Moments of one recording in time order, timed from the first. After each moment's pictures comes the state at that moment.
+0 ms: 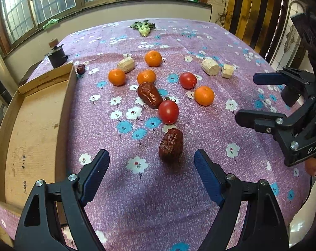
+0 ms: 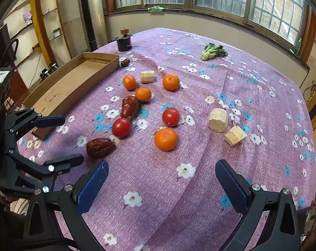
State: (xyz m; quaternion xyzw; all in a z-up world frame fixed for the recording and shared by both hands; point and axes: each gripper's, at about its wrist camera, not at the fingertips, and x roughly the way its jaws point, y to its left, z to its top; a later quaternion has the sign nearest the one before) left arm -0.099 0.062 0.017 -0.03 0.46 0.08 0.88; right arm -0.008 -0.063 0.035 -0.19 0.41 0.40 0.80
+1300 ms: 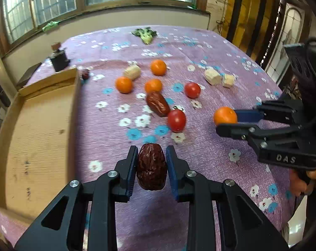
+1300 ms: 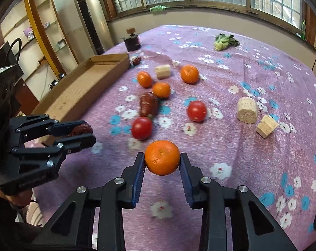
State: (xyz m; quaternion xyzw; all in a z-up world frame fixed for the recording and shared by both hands) left arm -0.113 0.088 0.031 -0.05 0.43 0.07 0.90; right arm -0.021 -0.045 0.018 -0.13 0.43 0.44 0.78
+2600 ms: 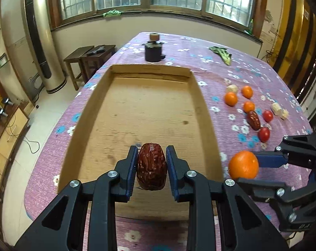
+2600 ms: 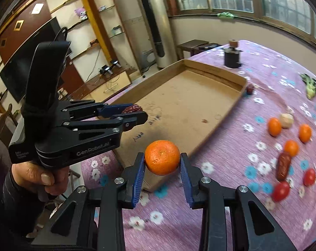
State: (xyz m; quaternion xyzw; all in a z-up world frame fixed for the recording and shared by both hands) left arm -0.195 0.245 0.041 -0.12 0.40 0.21 0.88; right arm -0.132 0.122 0.051 -0.17 0.40 0.59 0.68
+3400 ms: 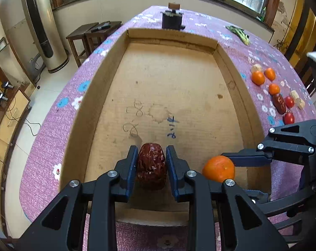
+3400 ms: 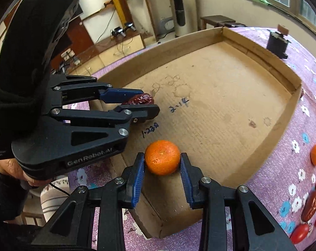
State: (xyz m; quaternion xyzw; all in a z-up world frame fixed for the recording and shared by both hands) left arm -0.198 0.281 -0.005 -0.13 0.47 0.22 0.85; right arm -0.149 0.210 -0.007 -0.28 0.43 0.61 0.60
